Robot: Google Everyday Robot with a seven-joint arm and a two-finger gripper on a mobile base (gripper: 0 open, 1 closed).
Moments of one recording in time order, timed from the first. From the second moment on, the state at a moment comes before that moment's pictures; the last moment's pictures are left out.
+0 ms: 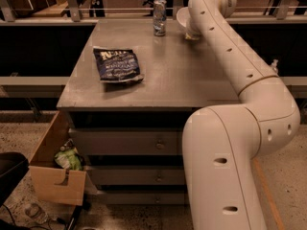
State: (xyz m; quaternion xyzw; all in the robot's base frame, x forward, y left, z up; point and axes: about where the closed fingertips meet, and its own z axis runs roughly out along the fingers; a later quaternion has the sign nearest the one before) arm 0.935 -0.168 0.861 -0.60 0.68 -0.26 0.33
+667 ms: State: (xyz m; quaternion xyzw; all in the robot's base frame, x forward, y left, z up) arm 0.936 -0.165 0.855 -0.60 0.68 -0.26 0.33
